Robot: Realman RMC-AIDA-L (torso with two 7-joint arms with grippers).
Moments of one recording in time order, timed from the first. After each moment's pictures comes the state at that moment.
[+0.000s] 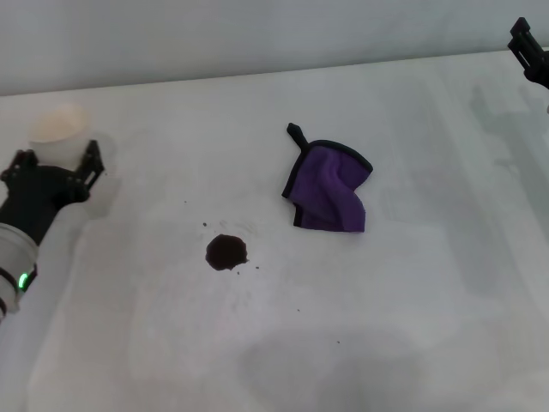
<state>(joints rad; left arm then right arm) -0.53 -2.09 2.84 0.20 -1.34 0.93 -0.17 0.55 2.02 -0.54 0.04 2.41 1.12 -2.69</state>
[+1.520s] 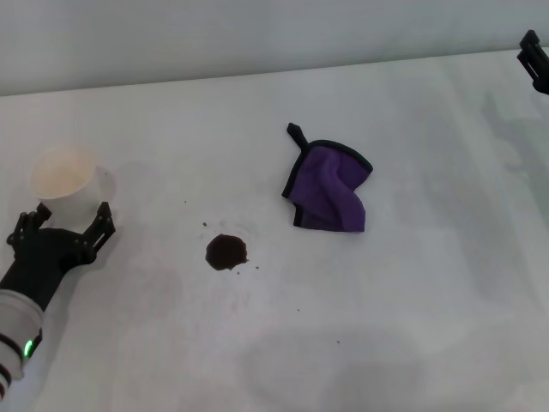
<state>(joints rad) -0.38 -2.09 2.83 0.30 -1.28 0.94 -0.09 0.53 2.02 -0.53 0.04 2.41 1.09 -2.69</state>
